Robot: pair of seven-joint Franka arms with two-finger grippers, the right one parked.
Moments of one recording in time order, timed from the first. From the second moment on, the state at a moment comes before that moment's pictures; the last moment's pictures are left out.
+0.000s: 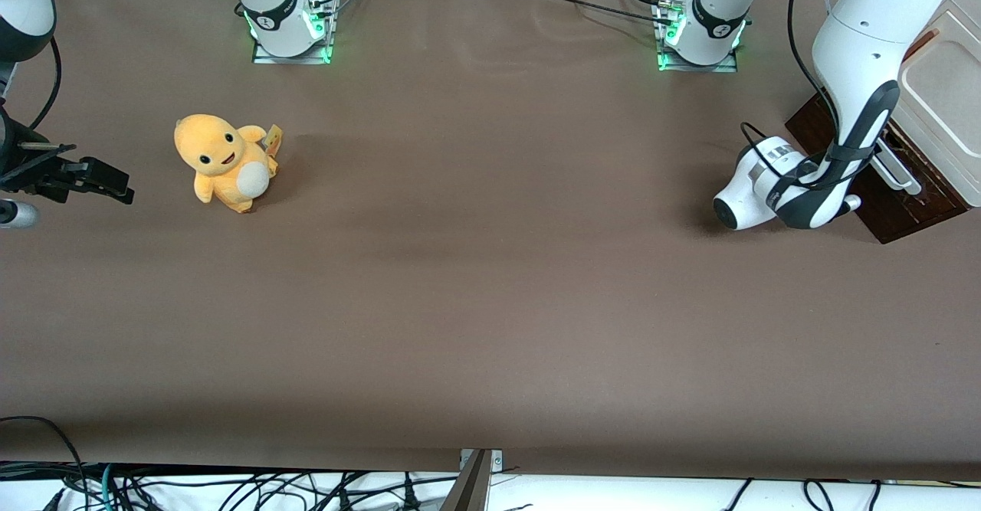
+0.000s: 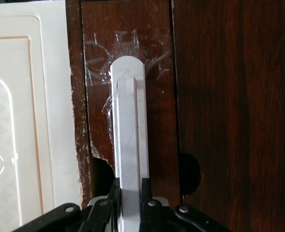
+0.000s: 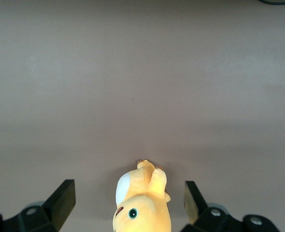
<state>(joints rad) 0.22 0.59 -0.27 -2.14 1.19 1.29 -1.19</state>
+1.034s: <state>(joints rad) 0.19 0.59 -0.27 -2.12 1.17 1.29 -1.19</state>
